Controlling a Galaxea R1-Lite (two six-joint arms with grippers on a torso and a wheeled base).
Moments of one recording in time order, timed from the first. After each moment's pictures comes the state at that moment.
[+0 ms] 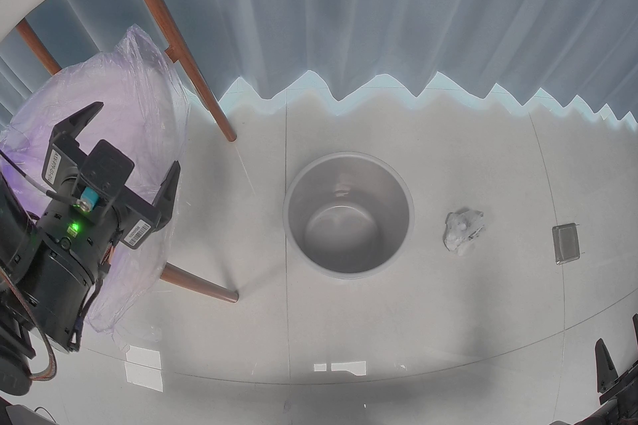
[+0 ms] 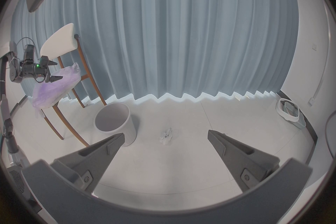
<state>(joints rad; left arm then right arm) -0.77 1.32 -0.54 -0.97 0.74 0.95 0.00 0.02 -0.02 0.00 0.01 0.00</state>
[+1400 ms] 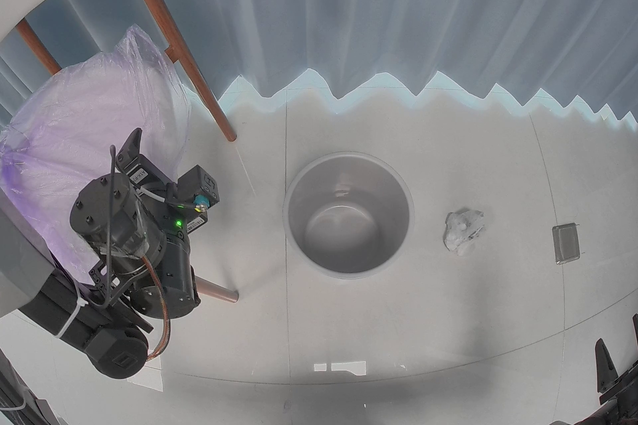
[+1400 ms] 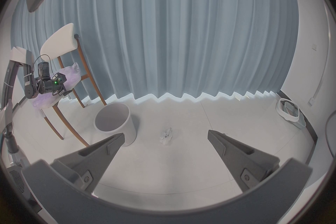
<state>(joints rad) -0.63 1.83 -0.55 -1.54 0.93 1.26 0.00 0.02 -0.02 0.00 0.01 0.00</state>
